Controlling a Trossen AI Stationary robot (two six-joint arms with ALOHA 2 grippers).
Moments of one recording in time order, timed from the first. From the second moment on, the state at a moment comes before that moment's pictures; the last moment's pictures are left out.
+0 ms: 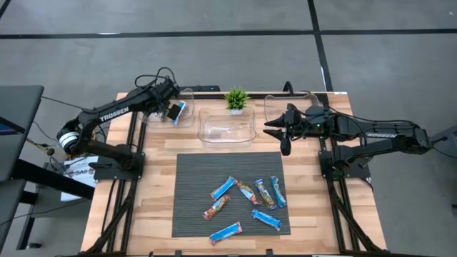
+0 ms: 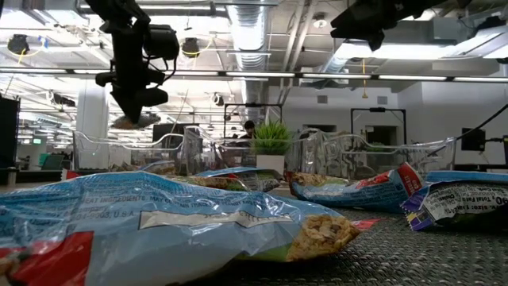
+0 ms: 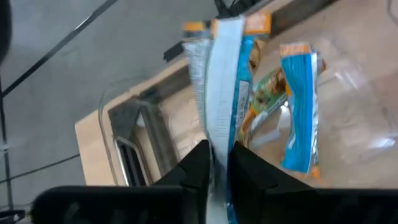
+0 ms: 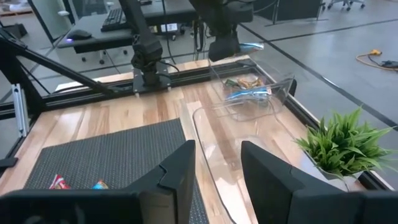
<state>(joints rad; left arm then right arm) 0.74 1.30 0.99 -0.88 -0.53 -0.25 -0.12 0.91 0.77 -0.17 0.05 0.06</state>
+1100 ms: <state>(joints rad) 0.24 1.08 1.09 -0.62 -0.01 -0.34 0.12 1.02 1.07 -0.74 0.29 0.42</state>
